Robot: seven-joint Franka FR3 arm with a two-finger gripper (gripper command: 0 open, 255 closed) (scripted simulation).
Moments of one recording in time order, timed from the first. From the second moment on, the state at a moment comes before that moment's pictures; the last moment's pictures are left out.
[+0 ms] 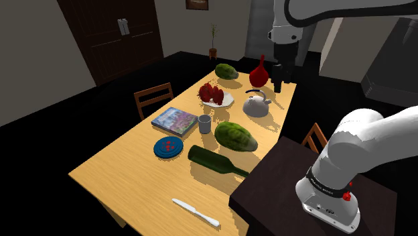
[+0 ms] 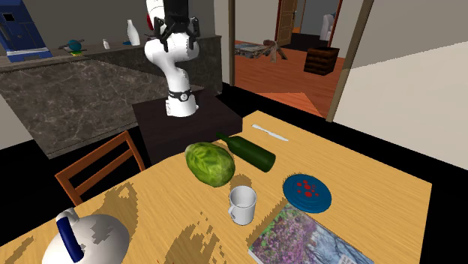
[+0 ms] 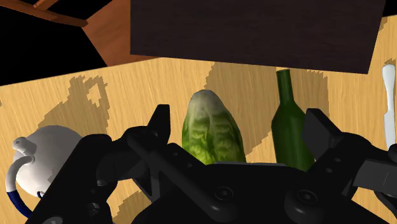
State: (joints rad) arm -0.02 -0.78 -0.07 -2.45 -0.09 1.50 -0.12
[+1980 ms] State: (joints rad) arm 0.02 0.21 -0.02 -2.15 -0.07 2.26 0.01
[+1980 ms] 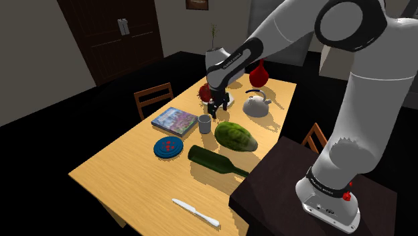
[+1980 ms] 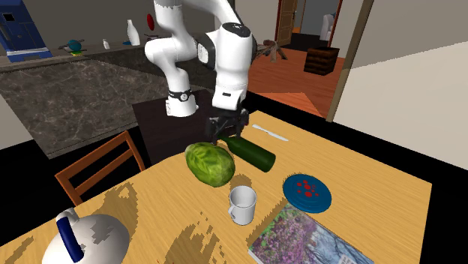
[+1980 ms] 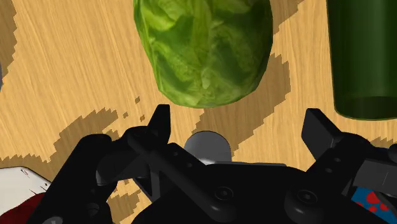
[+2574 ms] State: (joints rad) arm 0.04 0.56 -0.02 -1.82 -0.07 2.31 0.03
